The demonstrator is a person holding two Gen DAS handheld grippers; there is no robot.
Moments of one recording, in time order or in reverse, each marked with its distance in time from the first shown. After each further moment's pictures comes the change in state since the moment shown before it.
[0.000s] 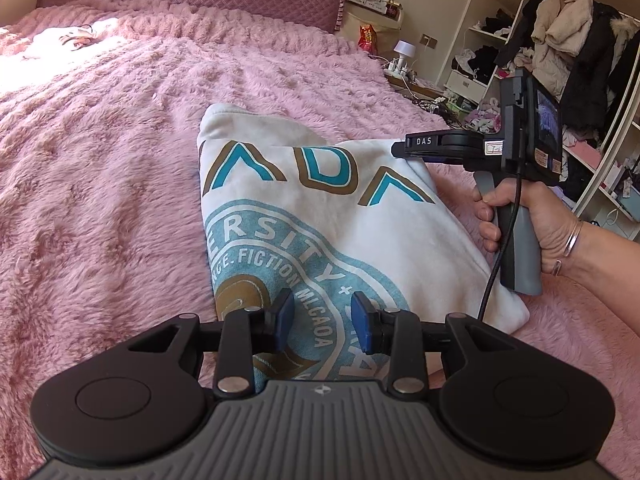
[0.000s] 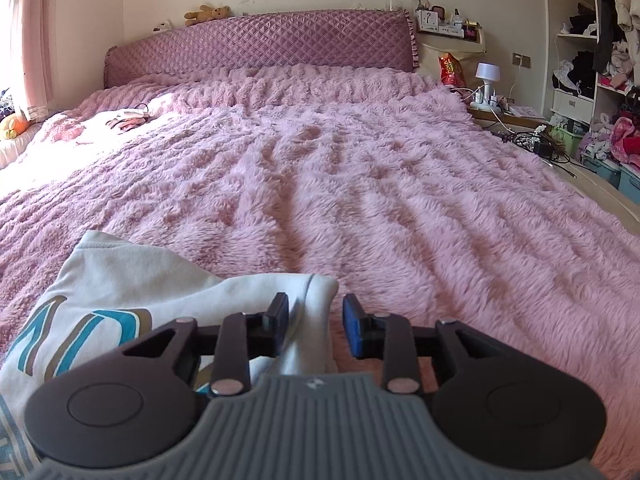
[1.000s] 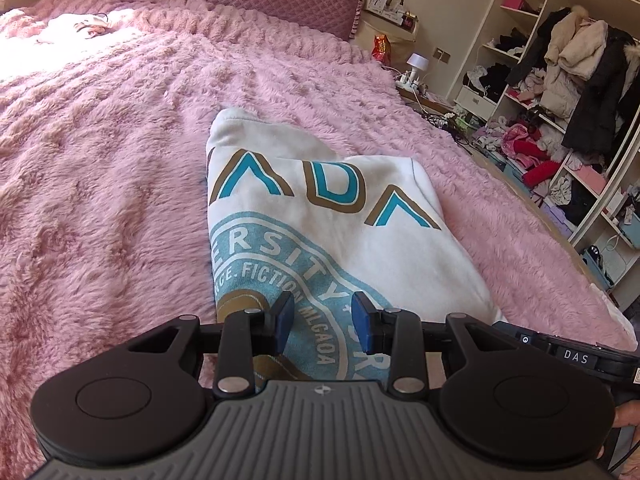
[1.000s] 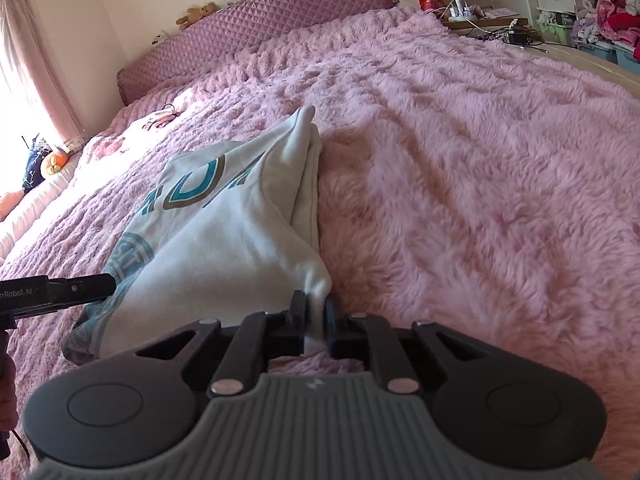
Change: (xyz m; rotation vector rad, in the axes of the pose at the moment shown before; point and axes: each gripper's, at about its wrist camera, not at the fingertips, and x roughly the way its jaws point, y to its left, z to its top) left arm -0.005 0.006 0.011 -0.081 -0.032 0.000; right arm -0.166 -0.035 -0.129 0.264 0.123 0.160
